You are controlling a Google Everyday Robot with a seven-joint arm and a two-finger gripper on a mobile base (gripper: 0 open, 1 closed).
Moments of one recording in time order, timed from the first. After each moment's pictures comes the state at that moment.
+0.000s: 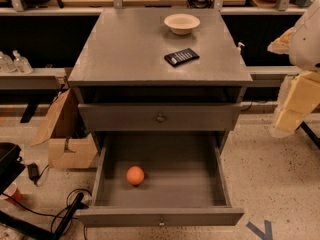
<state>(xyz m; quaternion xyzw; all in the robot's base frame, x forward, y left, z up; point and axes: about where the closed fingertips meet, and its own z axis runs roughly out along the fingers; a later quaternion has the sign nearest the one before) 0.438 -0.215 0.981 -0.60 0.78 -0.04 0.17</state>
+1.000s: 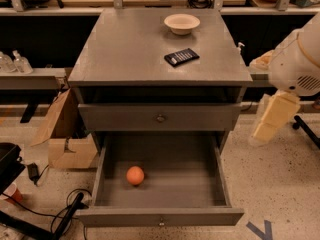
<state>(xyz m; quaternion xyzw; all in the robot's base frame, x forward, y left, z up) 0.457 -0.202 0.935 -0.61 0.77 0.00 0.20</state>
